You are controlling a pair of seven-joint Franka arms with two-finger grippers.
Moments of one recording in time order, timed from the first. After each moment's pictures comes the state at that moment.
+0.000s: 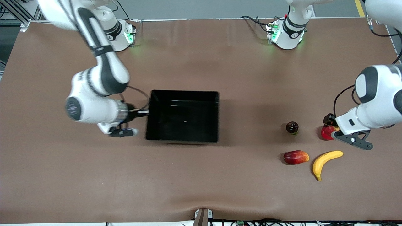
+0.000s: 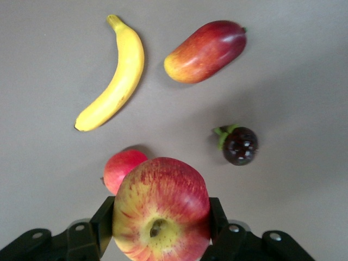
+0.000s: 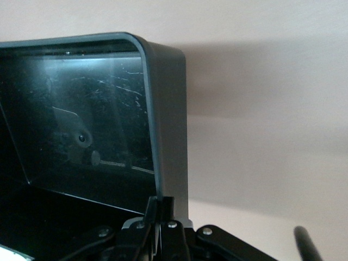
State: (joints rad) left arm 0.10 0.32 -0.12 -1.69 0.13 1.93 0.33; right arm 0.41 0.41 -0.05 -1.72 0.49 1.96 0.16
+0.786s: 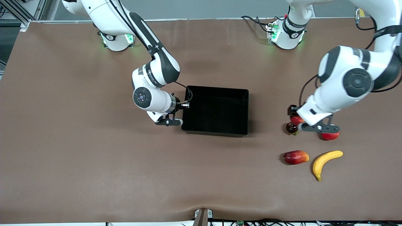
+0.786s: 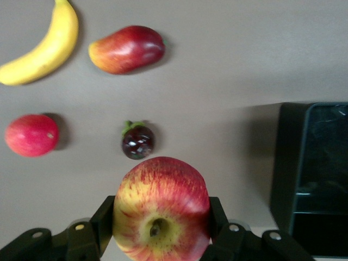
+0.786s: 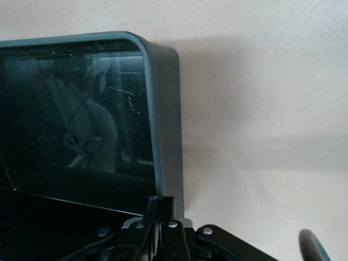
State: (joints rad) left arm 0.08 0.26 -0.38 -1.76 0.12 1.90 -0.27; right arm 0.64 0.55 -0.05 -1.72 0.51 2.15 0.36
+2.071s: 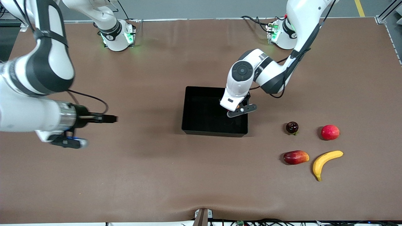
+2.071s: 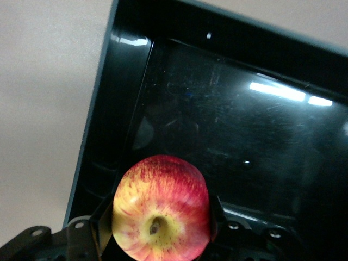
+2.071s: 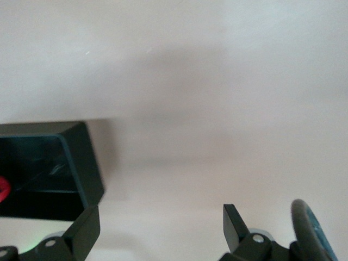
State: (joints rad) left arm -0.24 0.47 -0.48 -1.87 0.28 2.19 -1.08; right arm 0.20 0.47 -0.10 -1.19 0.26 1.44 0.24
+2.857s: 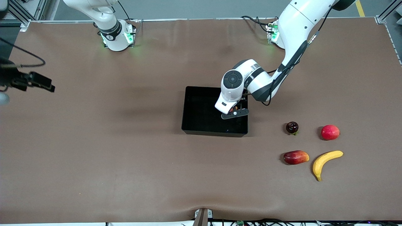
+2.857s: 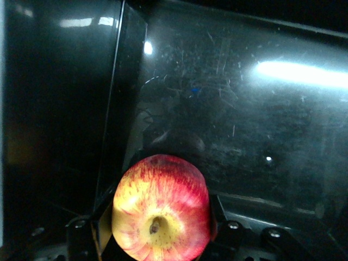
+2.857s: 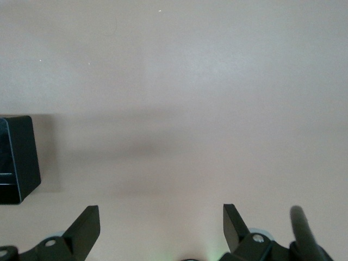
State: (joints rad) left arm -0.25 0.58 -0.49 -1.88 0.35 2.24 -1.08; right arm 0.09 0.11 -0.10 -1.34 0.03 1.37 0.06
